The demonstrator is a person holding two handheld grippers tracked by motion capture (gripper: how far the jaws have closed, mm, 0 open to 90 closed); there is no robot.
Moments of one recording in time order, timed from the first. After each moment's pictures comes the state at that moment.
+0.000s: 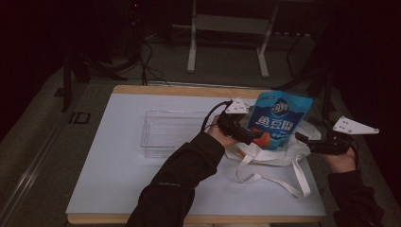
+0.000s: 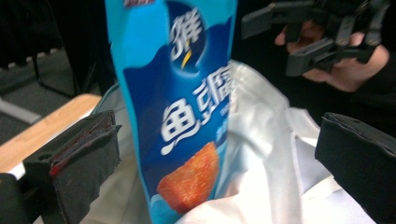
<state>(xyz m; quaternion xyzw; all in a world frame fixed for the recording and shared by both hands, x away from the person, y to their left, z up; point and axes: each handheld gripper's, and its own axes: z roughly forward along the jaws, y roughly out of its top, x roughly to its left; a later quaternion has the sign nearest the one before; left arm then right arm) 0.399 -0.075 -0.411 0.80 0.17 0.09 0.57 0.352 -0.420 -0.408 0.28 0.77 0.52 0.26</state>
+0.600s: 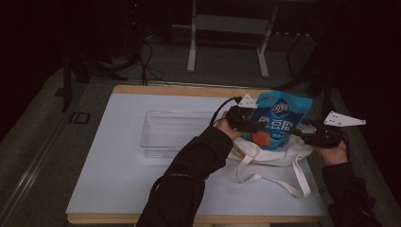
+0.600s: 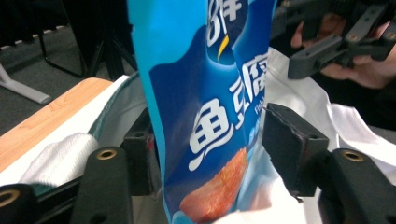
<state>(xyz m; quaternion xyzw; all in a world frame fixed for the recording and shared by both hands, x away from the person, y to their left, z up) 0.428 -0.103 -0.417 0.82 0.19 0.09 0.53 0.382 -0.416 -0.423 0.28 0.78 0.51 0.21</state>
